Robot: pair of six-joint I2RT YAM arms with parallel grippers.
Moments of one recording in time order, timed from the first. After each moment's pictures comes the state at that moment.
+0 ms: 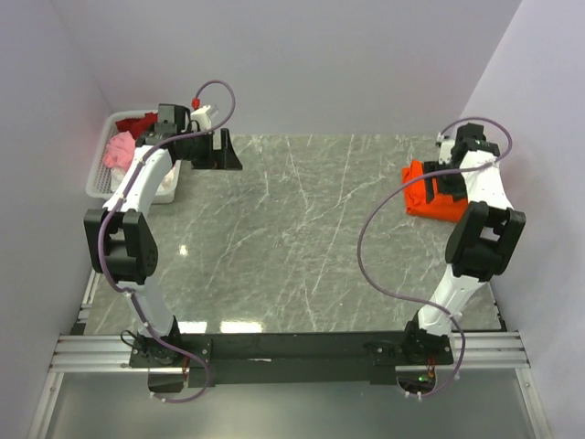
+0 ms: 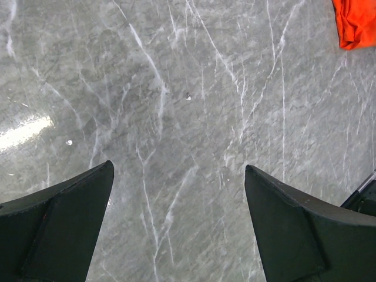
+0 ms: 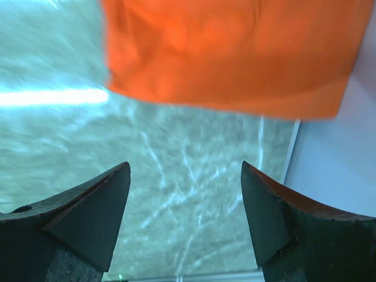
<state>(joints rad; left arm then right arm) -0.07 1.83 1.69 -0.68 0.59 -0.07 -0.28 1.89 1.68 -0.98 -0.02 -0.30</state>
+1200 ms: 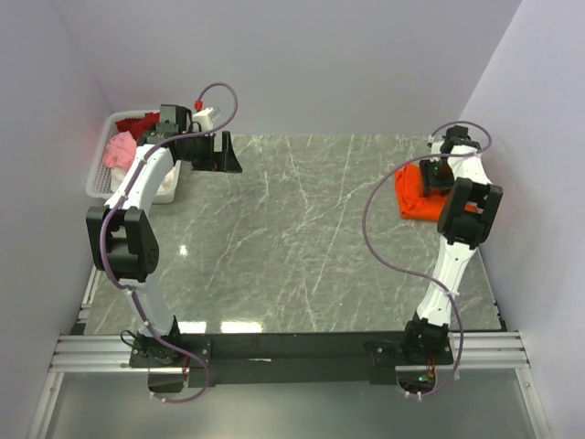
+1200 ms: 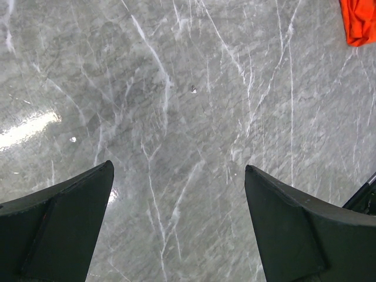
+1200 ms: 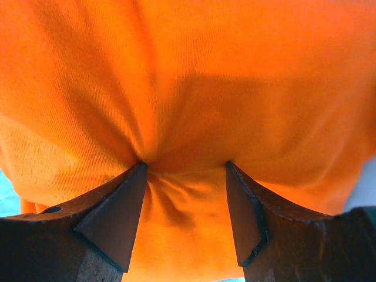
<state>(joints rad) -0.07 1.86 1.71 -0.71 0.60 -0.02 -0.30 2.36 2.02 -0.88 -0.02 -0.33</state>
